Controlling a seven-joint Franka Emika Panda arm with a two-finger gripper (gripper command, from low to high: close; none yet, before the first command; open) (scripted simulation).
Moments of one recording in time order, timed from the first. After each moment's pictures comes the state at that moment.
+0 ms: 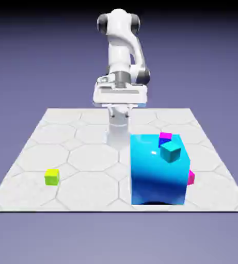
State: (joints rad) arm 0.01 -0.54 0.03 -2.77 -0.05 2.99 0.70
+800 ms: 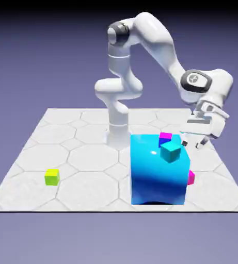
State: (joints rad) arm 0.07 0.28 0.64 -1.99 -1.03 1.98 0.18
